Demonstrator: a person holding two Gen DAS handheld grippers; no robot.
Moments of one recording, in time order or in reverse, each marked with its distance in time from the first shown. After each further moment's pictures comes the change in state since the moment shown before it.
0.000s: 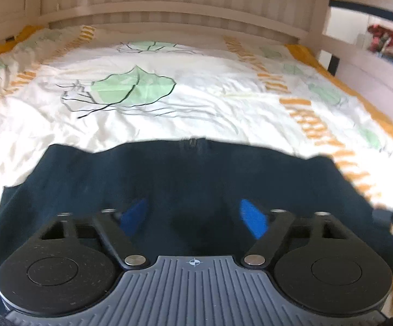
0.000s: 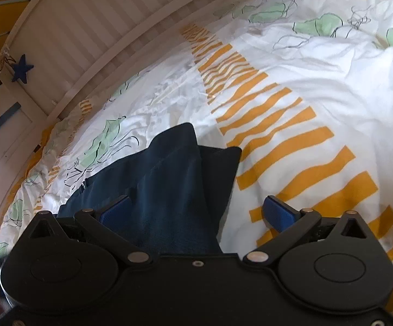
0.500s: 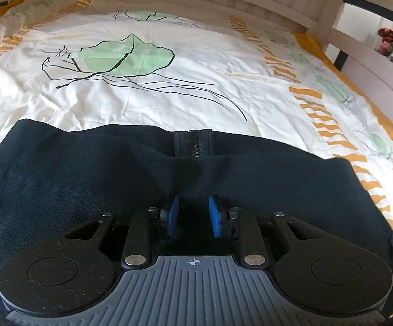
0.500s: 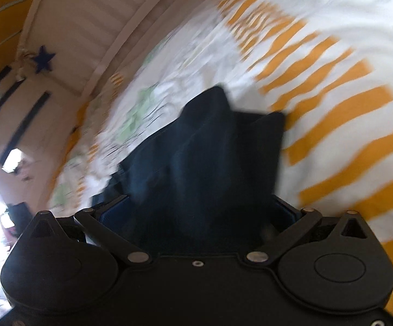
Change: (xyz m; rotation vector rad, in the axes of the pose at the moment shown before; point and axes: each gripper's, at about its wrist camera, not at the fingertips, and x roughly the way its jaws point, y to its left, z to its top) left arm 0.054 0.015 0.005 -0.078 0.104 -0.038; right arm 0.037 -0.002 0.011 0.100 0.227 0.244
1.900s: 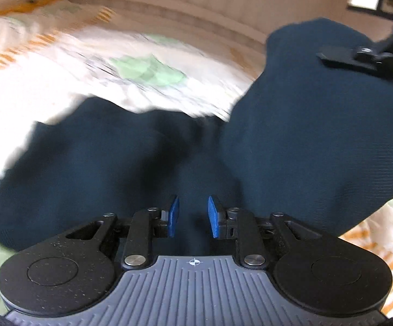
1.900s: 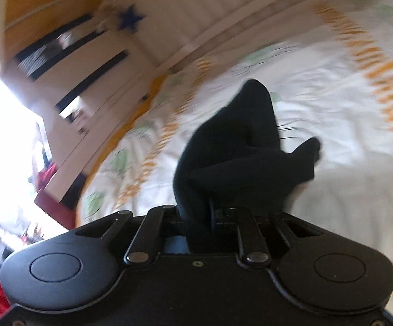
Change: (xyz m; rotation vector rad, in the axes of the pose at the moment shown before) left arm -0.118 0.036 -0.075 -0.096 -0.159 -0.024; right arm 0.005 0.195 0.004 -0.363 0.033 0.156
